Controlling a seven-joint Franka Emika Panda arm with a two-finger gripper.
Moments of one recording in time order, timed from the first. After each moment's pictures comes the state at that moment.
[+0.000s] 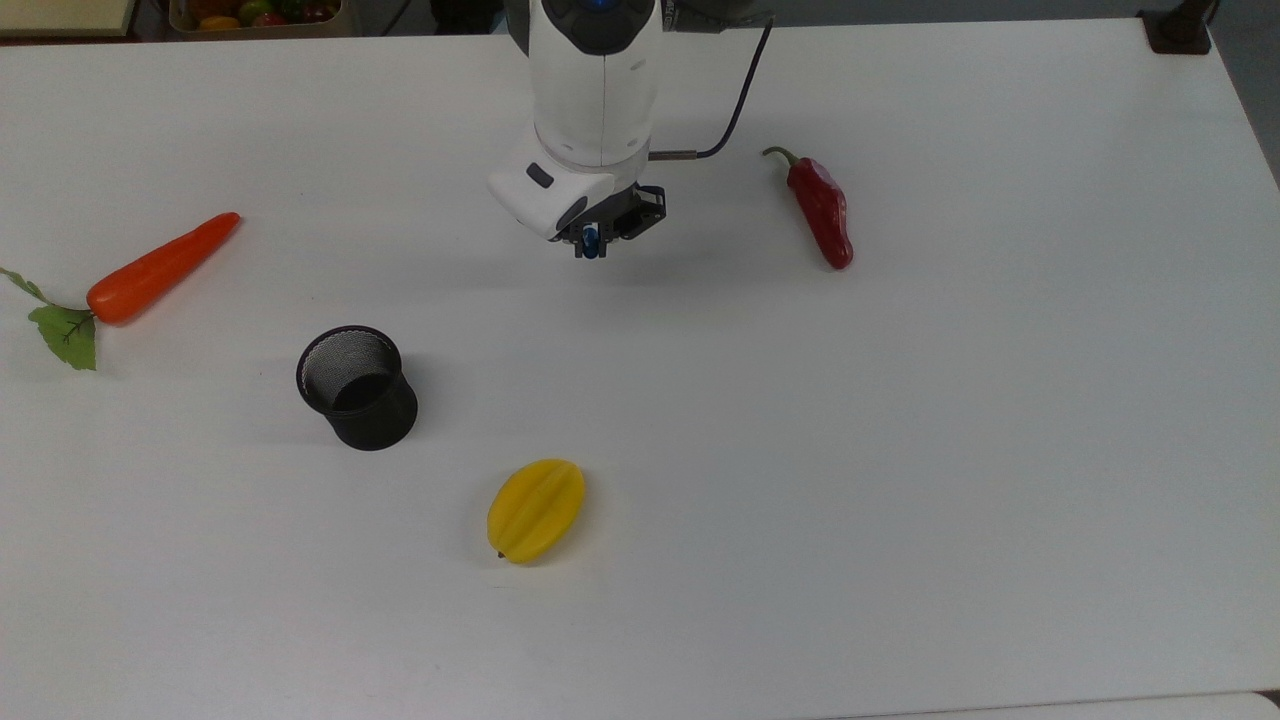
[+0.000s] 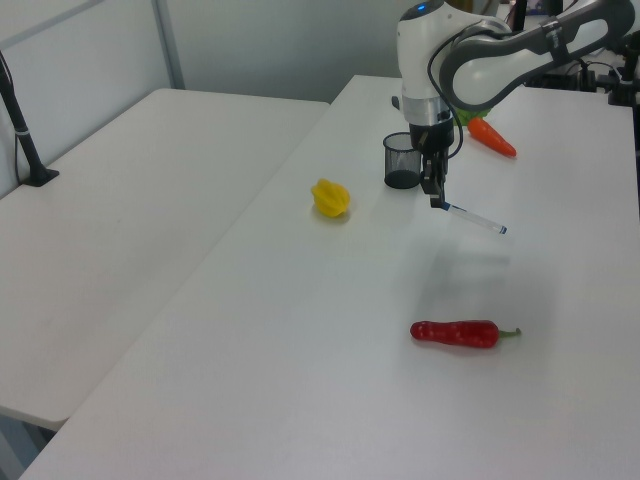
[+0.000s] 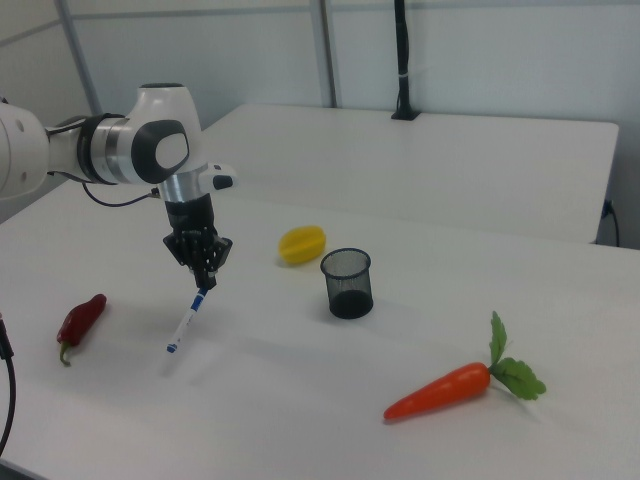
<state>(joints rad) 0.15 0.35 0.03 -1.67 -0.06 1.91 0.07</state>
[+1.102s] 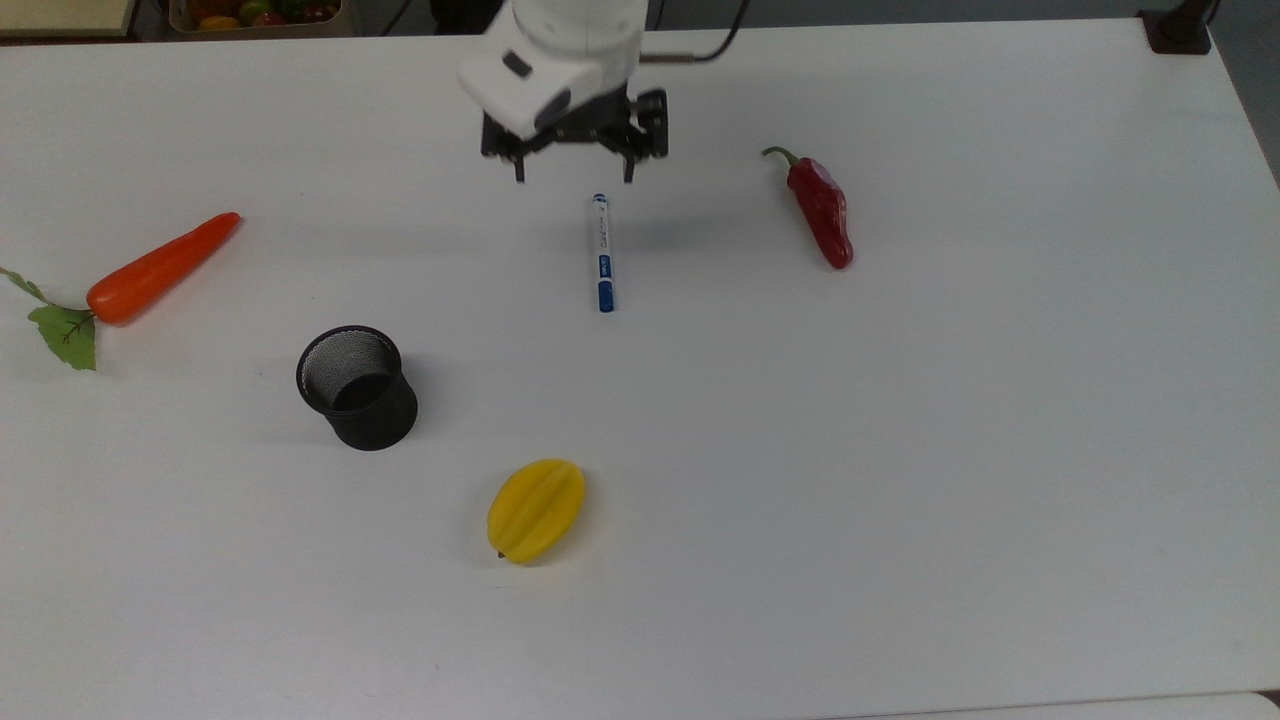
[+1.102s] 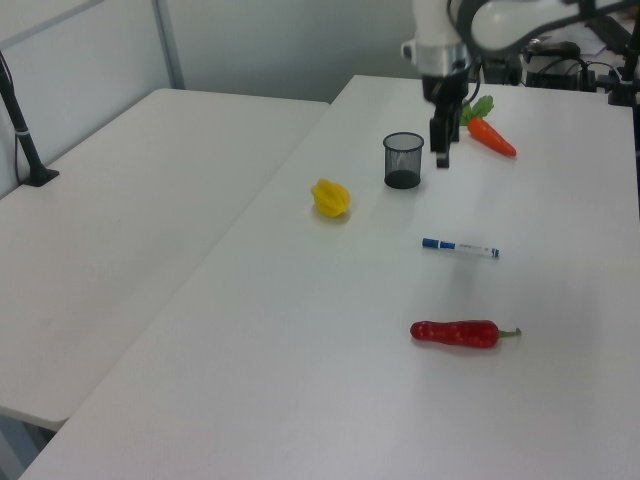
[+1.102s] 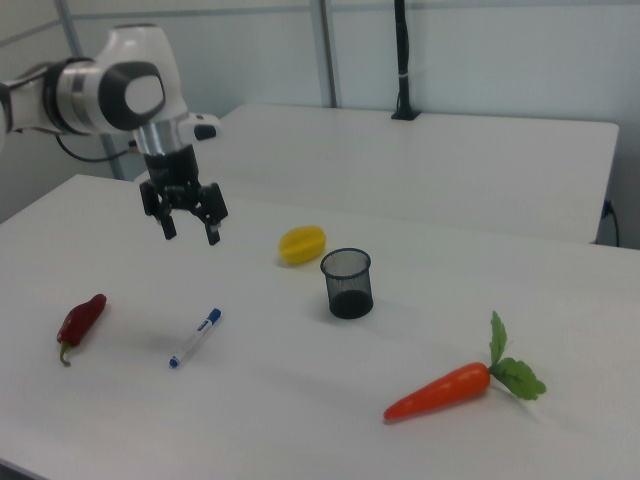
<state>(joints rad) 0.15 0.22 0.02 -1.62 -0.08 1.76 0.07</state>
